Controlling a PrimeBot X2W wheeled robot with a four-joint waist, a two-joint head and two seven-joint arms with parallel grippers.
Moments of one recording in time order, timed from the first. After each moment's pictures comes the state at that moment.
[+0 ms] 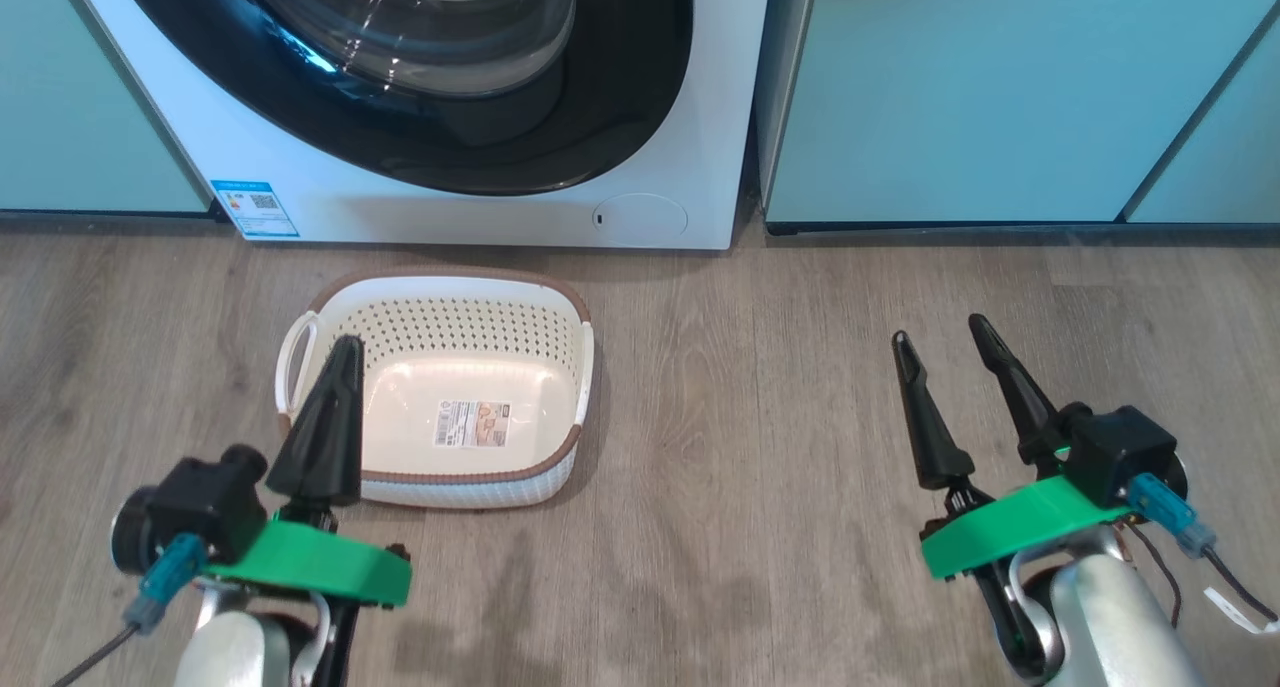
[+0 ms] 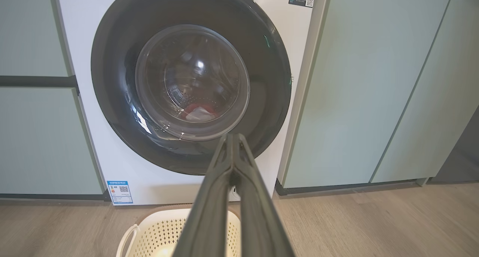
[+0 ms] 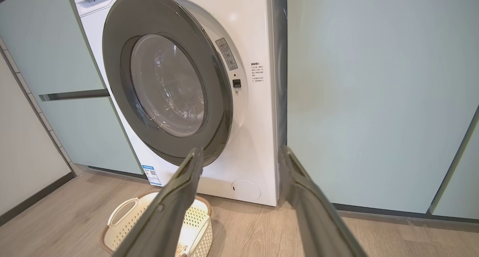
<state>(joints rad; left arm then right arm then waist) -0.04 0.06 -0.03 0.01 -0.19 -0.11 -0.25 -0.11 -0.05 0.08 0.19 0.19 0.13 -0.26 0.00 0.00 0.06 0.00</state>
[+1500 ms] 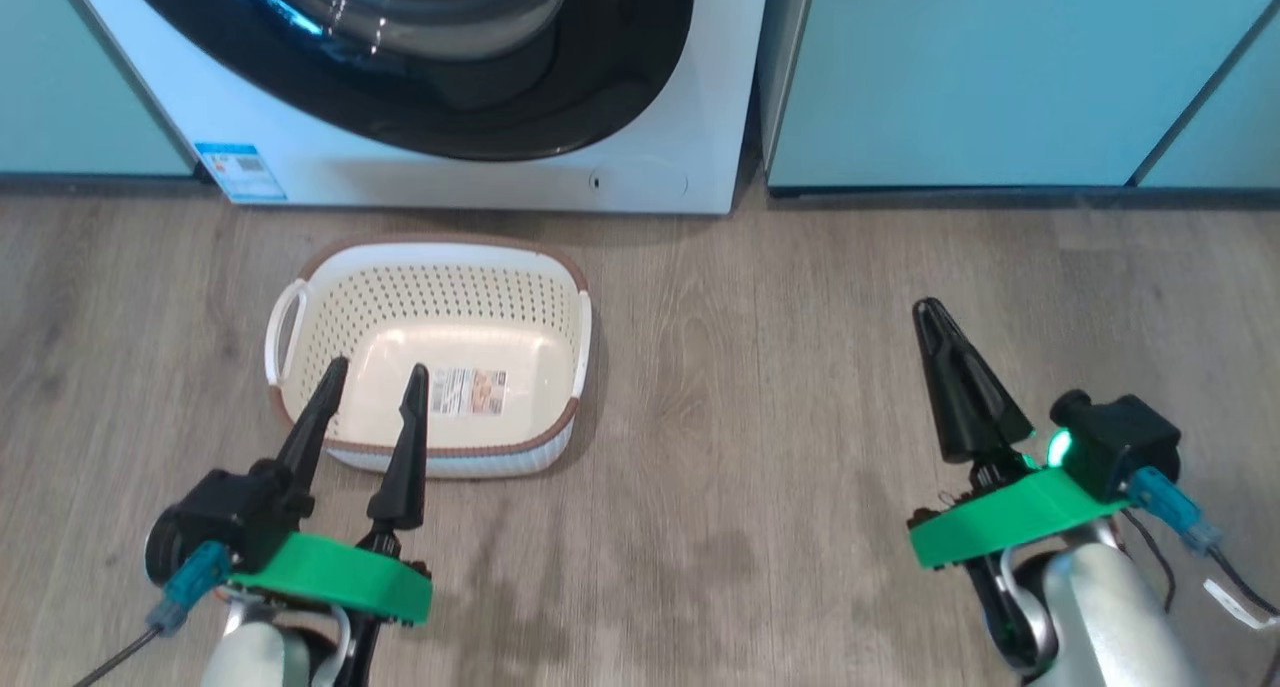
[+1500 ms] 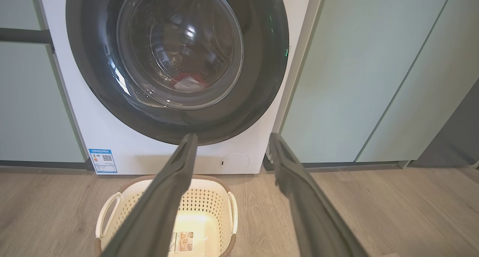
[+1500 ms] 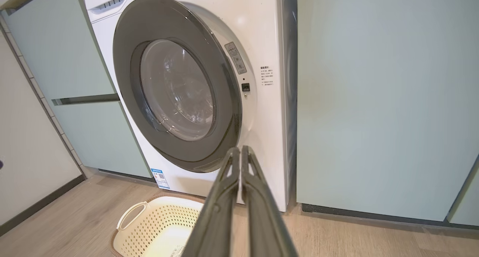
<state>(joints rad) -0.02 0.05 -0.06 0.06 -0.22 -0.13 -0.25 -0.11 -0.05 0.12 0.12 0.21 0.13 -0.26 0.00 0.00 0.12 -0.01</state>
